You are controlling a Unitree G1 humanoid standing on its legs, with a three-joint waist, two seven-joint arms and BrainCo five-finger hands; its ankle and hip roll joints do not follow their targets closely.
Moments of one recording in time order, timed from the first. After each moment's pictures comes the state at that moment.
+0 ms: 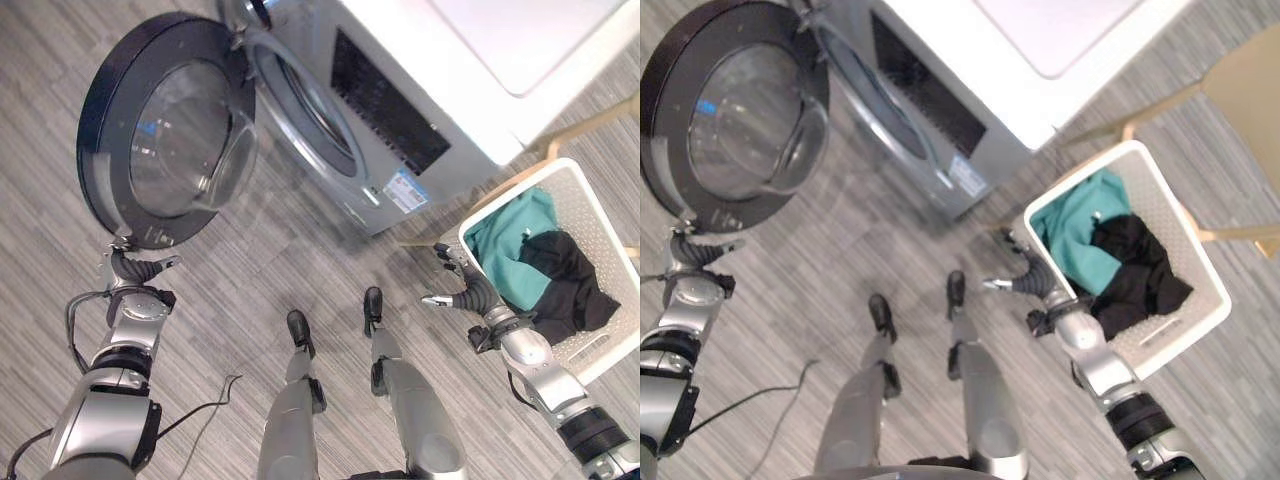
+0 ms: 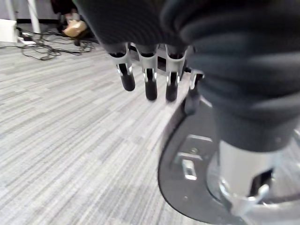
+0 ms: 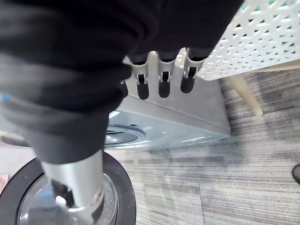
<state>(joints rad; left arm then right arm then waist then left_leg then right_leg) -0.59 0.71 -0.11 1.08 -0.07 -0.09 0.36 -0.16 -0.58 0.35 0.15 0.18 -0.21 -0.09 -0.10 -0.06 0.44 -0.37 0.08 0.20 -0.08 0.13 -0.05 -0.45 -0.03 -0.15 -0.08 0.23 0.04</state>
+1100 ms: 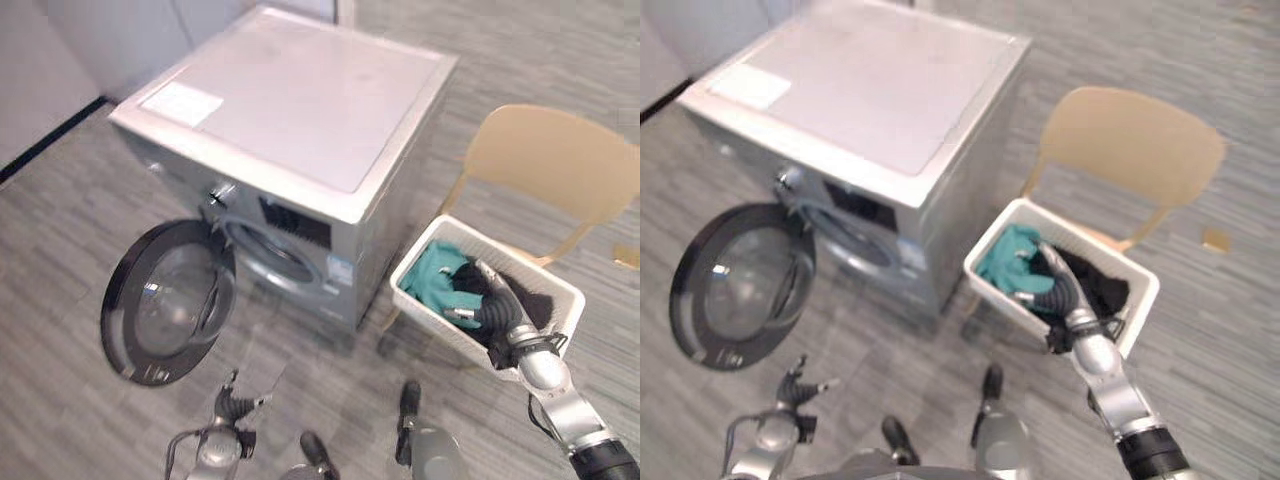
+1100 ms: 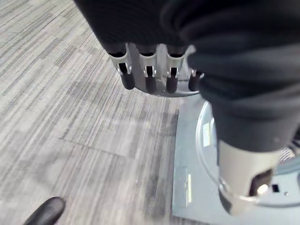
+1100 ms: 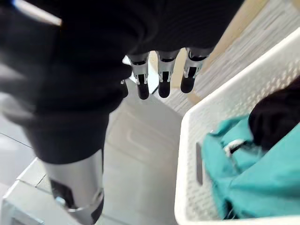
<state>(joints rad) 0.11 0.31 -0.15 0.94 -0.02 -0.12 0.15 0.00 -0.58 0.21 0.08 -0.16 -0.17 -0.13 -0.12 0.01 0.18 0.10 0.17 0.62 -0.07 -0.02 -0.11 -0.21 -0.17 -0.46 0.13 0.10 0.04</state>
